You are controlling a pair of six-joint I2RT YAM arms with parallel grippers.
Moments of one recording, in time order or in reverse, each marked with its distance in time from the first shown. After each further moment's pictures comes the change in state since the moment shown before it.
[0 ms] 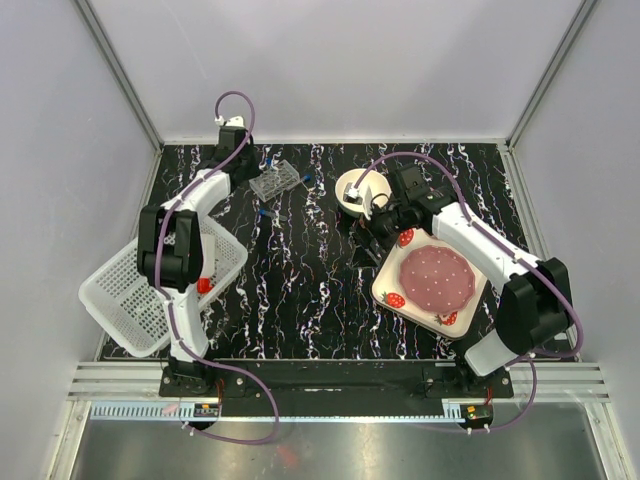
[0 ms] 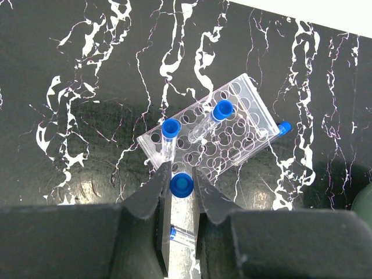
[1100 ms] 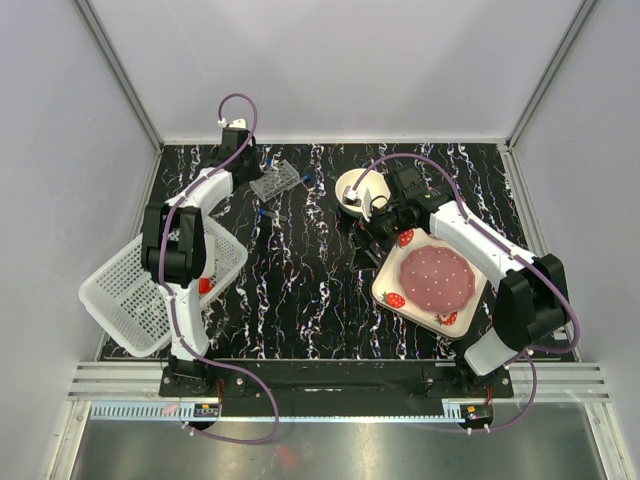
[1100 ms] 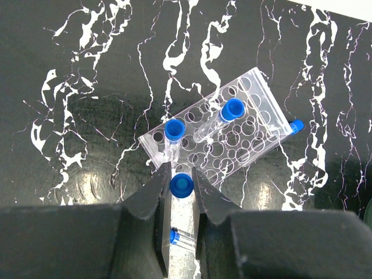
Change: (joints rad) left arm 0.000 0.054 0.038 -0.024 -0.004 0.003; right arm 0.000 0.026 0.008 -0.035 0.001 -0.014
